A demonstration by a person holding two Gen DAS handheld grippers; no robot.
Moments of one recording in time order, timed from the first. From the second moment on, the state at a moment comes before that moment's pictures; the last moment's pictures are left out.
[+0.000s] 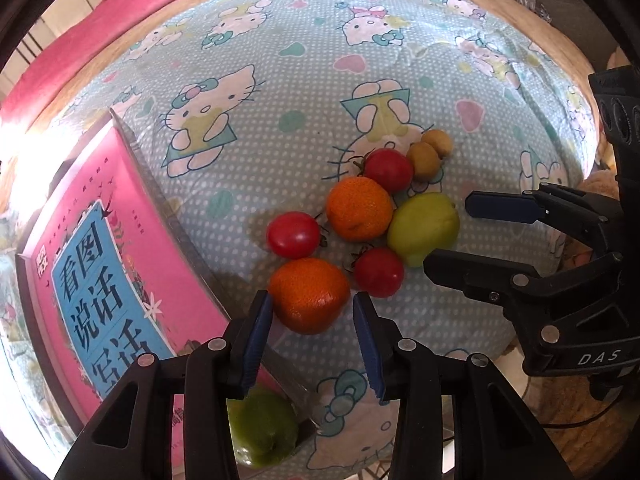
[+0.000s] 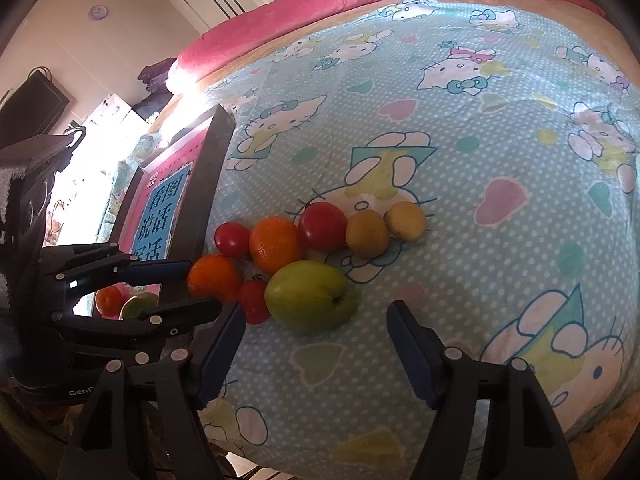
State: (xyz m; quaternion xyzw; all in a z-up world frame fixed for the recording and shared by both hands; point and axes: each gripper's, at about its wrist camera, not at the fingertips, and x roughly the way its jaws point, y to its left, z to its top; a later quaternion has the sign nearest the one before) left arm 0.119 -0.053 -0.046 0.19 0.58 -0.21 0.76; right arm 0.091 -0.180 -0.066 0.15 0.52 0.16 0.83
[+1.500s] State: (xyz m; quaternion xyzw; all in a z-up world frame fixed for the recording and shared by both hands) left arm 0.117 -0.072 -0.059 0.24 0.59 -0.20 0.74; right arm 0.092 -0.186 -0.069 0.14 0.52 0.17 0.82
